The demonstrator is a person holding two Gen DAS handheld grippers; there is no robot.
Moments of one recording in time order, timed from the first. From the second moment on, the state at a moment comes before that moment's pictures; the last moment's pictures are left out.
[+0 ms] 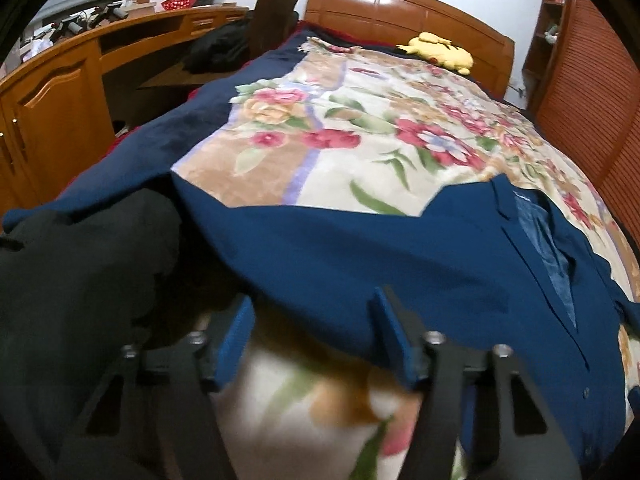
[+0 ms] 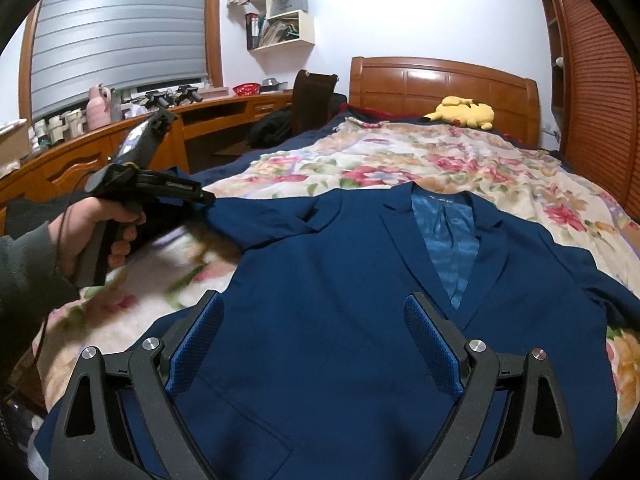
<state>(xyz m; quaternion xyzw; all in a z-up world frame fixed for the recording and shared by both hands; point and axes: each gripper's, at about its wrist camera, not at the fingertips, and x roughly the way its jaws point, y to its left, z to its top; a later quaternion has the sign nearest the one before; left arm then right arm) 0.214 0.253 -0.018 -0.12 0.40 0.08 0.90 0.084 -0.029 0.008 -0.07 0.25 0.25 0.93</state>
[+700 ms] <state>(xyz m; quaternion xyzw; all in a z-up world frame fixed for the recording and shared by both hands) 0.174 0.108 0.083 0.02 0.34 -0.05 0.94 0.082 -0.112 0.044 -0.03 0.24 0.21 0.95</state>
